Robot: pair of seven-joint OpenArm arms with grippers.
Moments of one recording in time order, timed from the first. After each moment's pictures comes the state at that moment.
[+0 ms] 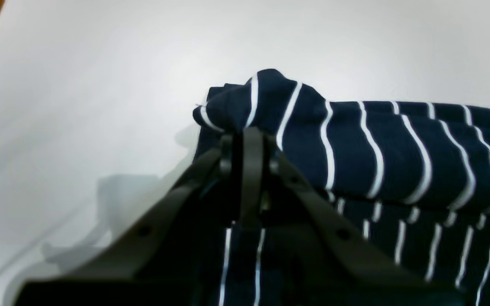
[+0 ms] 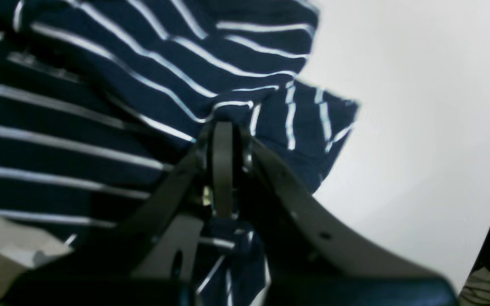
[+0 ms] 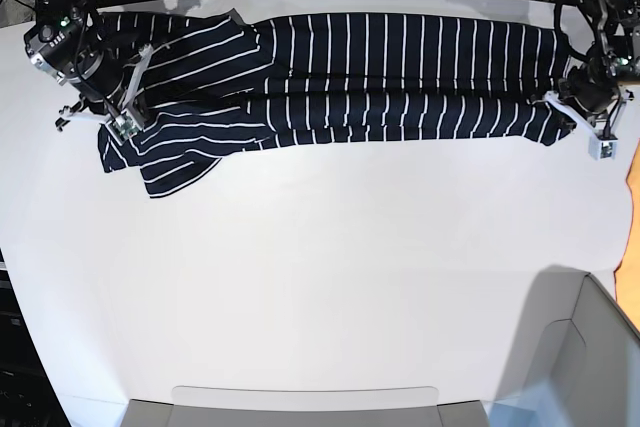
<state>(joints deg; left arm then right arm) 19.5 -28.8 -27.4 100.1 -34.3 -13.1 59.4 -21.0 21.9 16.3 119.3 16.1 37.1 -57.2</state>
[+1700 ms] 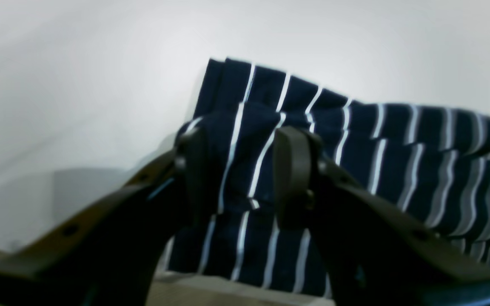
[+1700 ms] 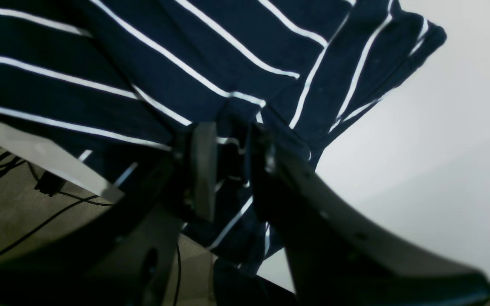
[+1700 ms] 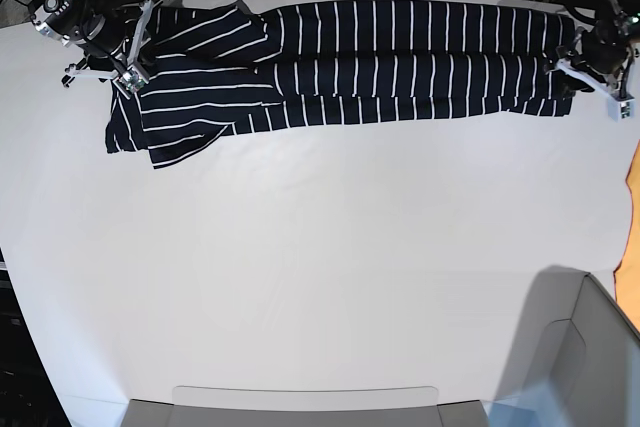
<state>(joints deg) 27.6 -24.6 -38.5 102.1 -43.3 -12.7 59.4 -31.4 23.9 16.2 119.5 16.1 37.1 -56.8</state>
